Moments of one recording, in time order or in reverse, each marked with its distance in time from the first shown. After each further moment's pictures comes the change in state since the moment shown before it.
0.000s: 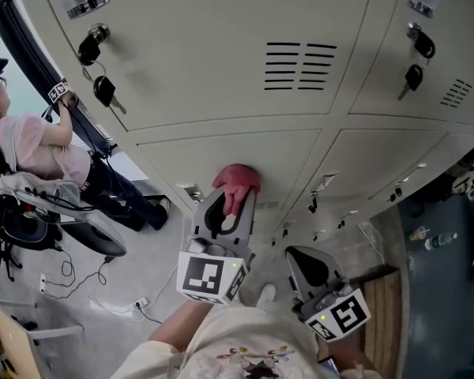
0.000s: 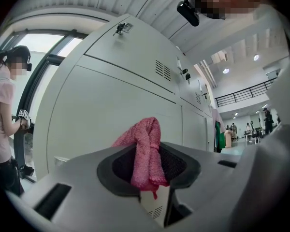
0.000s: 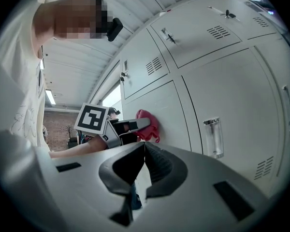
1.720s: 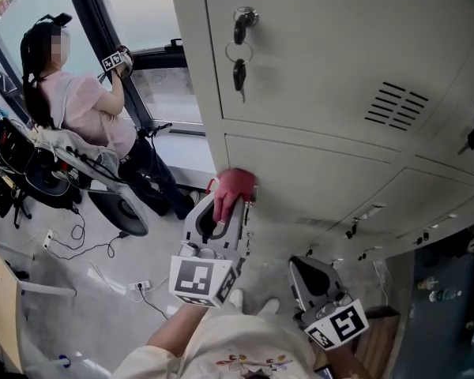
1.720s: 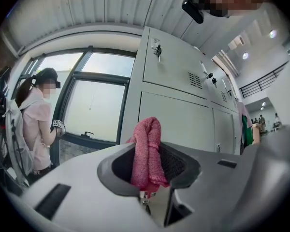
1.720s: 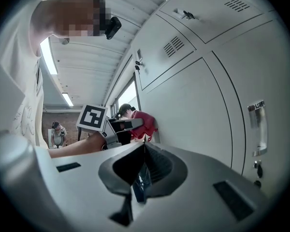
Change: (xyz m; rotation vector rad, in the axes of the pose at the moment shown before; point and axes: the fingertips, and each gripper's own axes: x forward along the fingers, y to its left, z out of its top) left arm -0.085 0.107 0.015 0.032 -0.002 0.310; right arm 0.051 0.057 -0.014 0.002 0.037 0.216
